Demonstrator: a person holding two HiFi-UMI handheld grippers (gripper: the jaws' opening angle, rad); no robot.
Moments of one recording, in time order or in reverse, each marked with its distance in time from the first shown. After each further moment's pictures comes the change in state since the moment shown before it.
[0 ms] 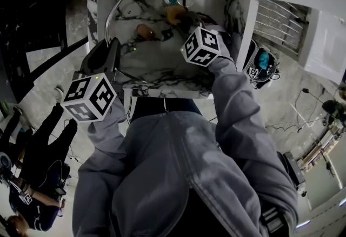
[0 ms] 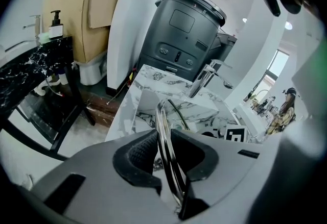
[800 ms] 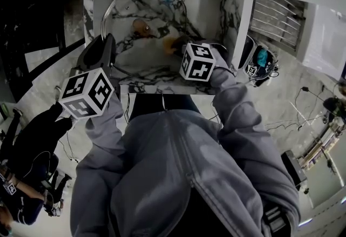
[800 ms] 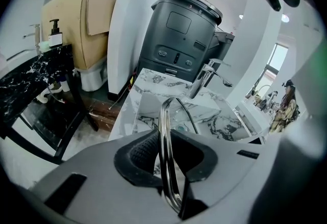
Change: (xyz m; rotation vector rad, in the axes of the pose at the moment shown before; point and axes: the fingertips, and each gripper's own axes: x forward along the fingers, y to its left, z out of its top) left arm -0.003 -0.002 0.003 0.040 -0.023 0.040; right arm -0.031 0.117 -0.017 -0.014 0.112 0.414
